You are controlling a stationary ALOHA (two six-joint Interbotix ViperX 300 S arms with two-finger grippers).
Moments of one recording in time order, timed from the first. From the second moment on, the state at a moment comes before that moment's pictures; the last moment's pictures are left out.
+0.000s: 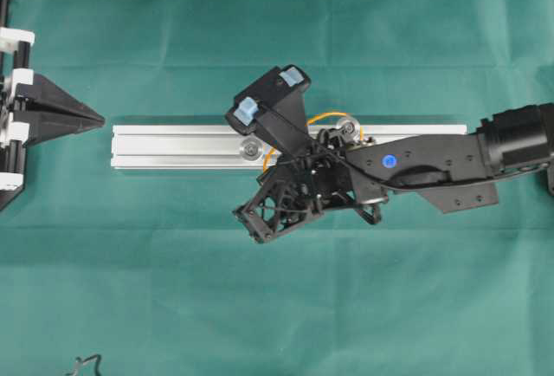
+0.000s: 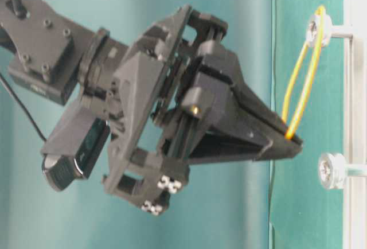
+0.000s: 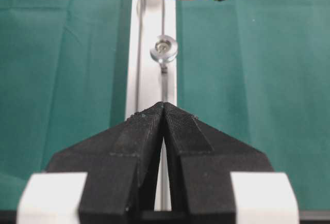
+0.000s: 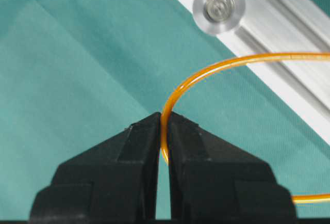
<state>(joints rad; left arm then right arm) -0.01 -0.98 1.01 0.04 0.42 -0.01 0.15 0.21 0.10 -0.17 0.78 1.29</state>
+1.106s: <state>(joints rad) 0.00 -0.98 1.01 0.04 0.42 -0.01 0.10 0.30 0.02 -0.21 0.71 1.26</state>
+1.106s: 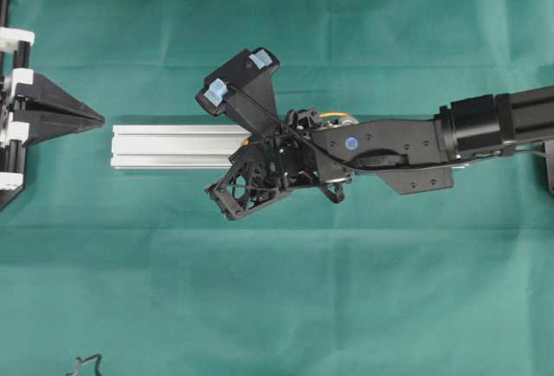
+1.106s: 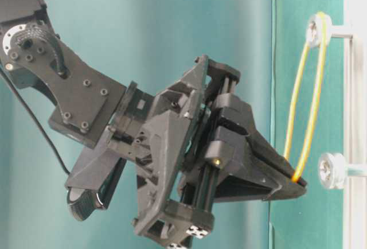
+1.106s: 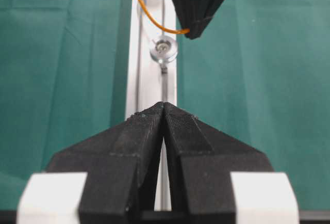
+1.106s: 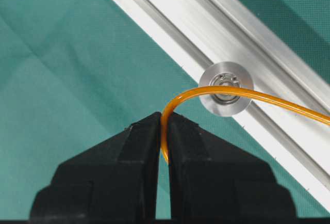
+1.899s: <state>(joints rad) -0.01 -0.98 1.01 0.04 0.42 -0.01 0.07 0.35 0.02 -0.21 0.62 1.26</state>
